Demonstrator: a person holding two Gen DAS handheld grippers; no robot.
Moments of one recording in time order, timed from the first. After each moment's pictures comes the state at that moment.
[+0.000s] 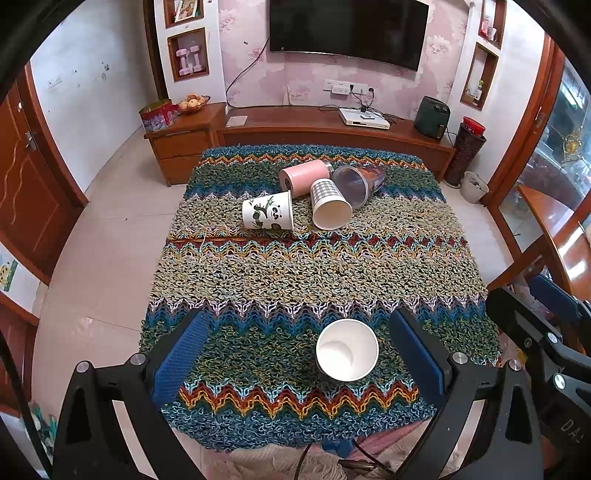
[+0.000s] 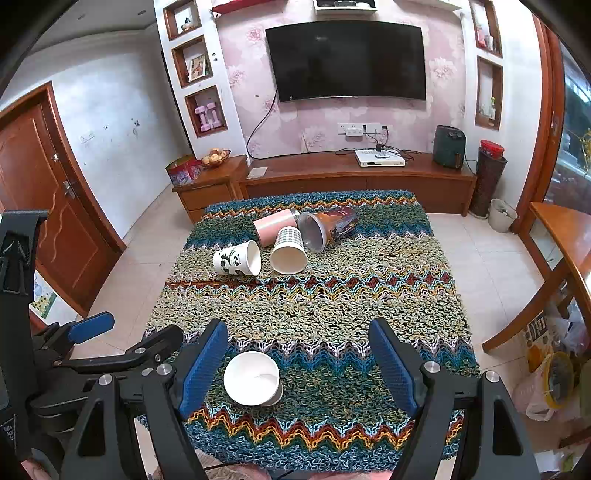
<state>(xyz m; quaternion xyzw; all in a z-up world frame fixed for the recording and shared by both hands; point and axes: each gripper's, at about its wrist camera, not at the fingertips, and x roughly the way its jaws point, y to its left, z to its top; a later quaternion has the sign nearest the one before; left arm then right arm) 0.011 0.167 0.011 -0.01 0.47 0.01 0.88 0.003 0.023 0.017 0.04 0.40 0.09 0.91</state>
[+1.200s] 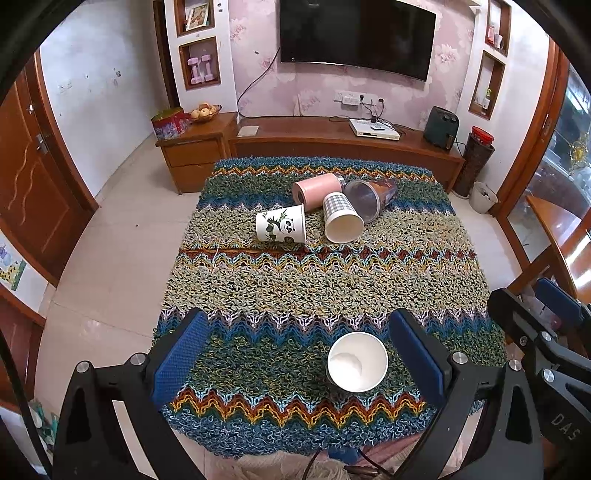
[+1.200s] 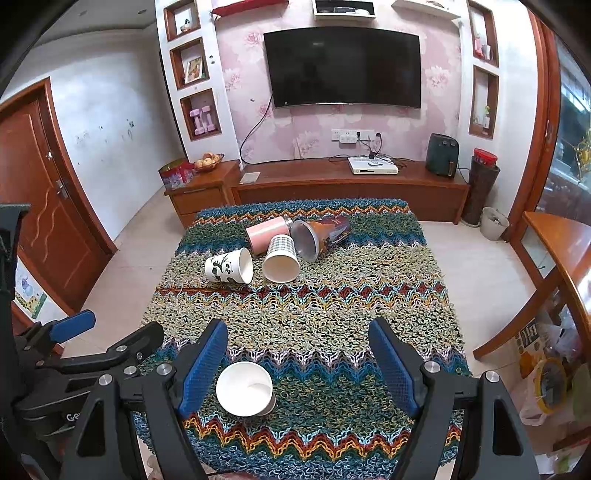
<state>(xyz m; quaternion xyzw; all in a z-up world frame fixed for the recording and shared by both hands) 0.012 0.170 0.017 -0.01 0.45 0.03 0.89 0.009 0.028 0.018 0.03 0.39 0.07 0.92</state>
